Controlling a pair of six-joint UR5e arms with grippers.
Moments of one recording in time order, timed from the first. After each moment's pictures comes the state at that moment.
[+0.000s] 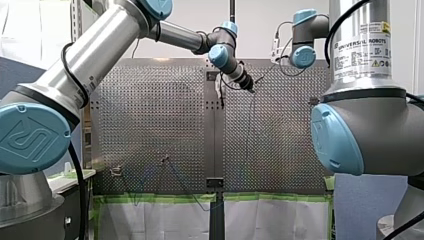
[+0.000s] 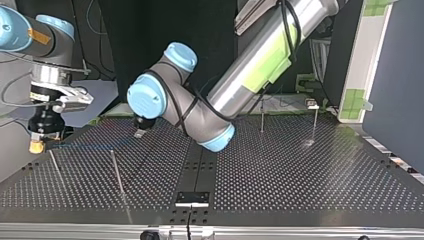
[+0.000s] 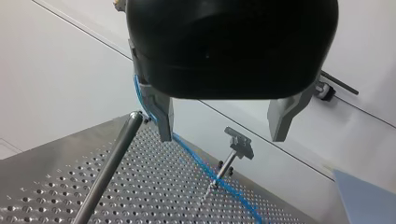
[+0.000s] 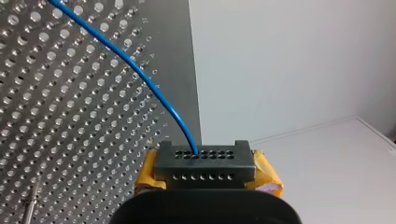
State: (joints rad) left arm -0.71 -2.19 -0.90 -3.49 -1.60 -2.03; right arm 1.80 -1.49 1.67 -0.45 1.59 1.70
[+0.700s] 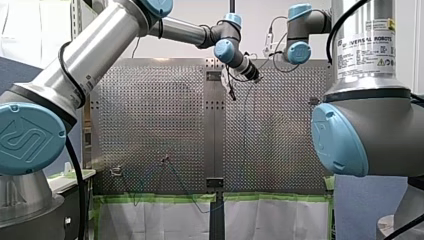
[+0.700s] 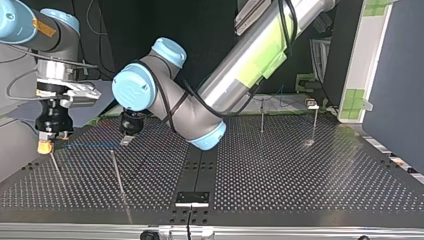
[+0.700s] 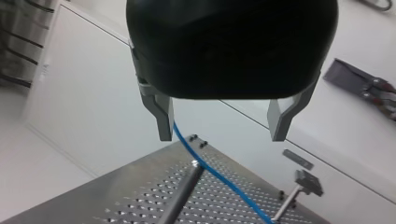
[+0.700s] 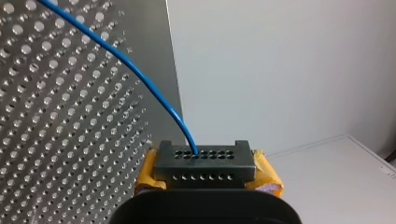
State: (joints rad) left arm -0.74 -2.19 -0.84 -3.40 -1.66 -2.16; right arm 1.85 -1.52 1.67 -0.45 1.59 1.70
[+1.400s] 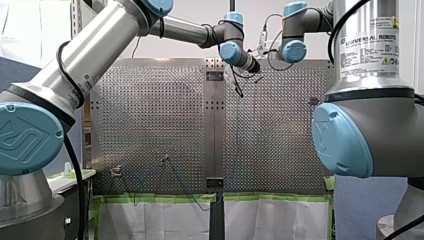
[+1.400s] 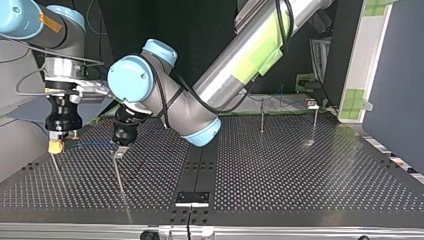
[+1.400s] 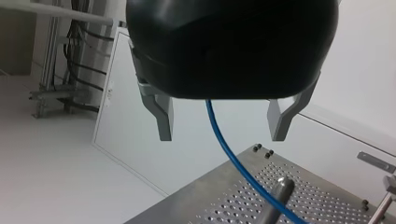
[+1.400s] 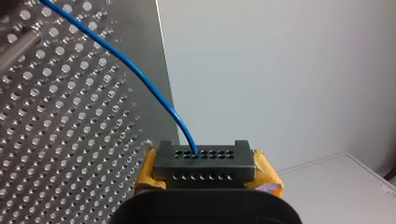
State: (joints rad) left arm -0.77 -2.19 -0.84 -3.22 -1.77 -2.19; right arm 1.90 -1.53 1.67 -0.46 1.57 1.70
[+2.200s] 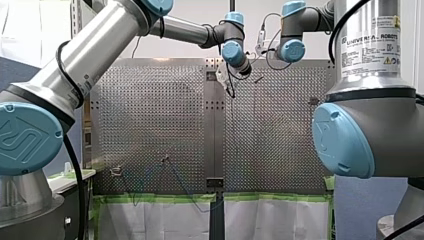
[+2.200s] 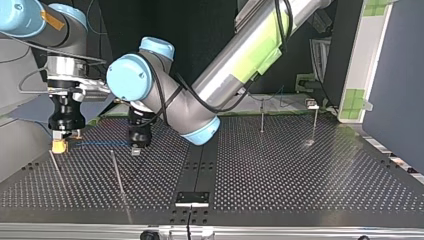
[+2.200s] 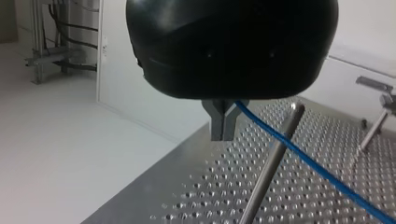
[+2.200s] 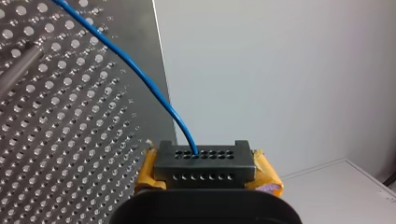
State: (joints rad) left arm -0.77 -2.19 -0.85 -3.25 -1.99 -2.09; right arm 1.91 -1.53 1.67 -0.46 1.57 1.70
